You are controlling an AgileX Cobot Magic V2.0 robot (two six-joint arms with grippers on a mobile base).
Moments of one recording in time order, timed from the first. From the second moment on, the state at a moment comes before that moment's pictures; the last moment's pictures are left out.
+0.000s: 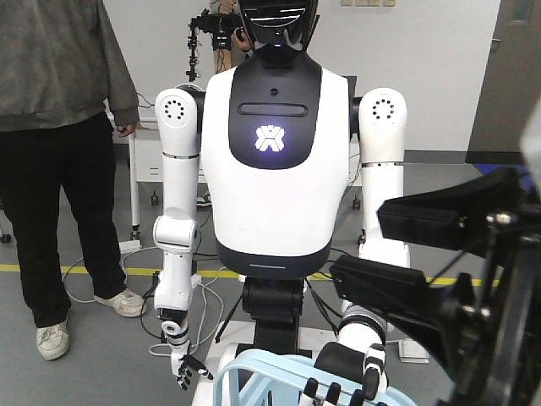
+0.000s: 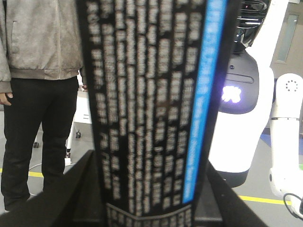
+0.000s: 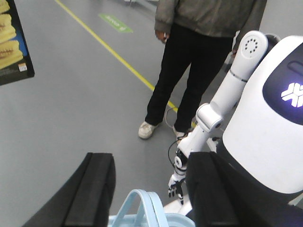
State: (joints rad) left arm -0.09 0.35 -0.59 0.24 0.29 -0.37; right arm 0.74 0.91 -1.15 0.07 0.54 -0.30
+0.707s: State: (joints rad) left arm -0.09 0.61 -0.84 -0.38 0.51 0.14; right arm 0.74 0.58 -0.96 -0.41 0.45 0.21
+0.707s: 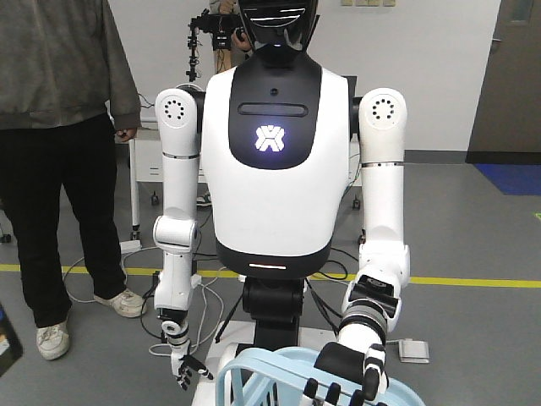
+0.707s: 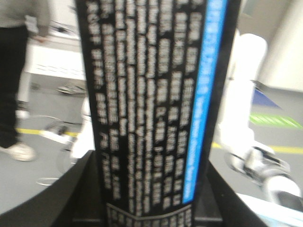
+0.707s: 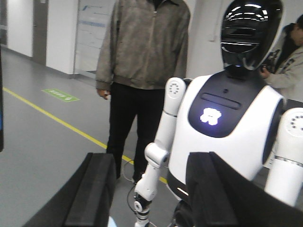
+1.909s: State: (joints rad) left arm -0.39 1.03 -0.89 -0.85 0.85 -0.44; right arm 0.74 0.51 -0.96 -0.77 0.60 0.52
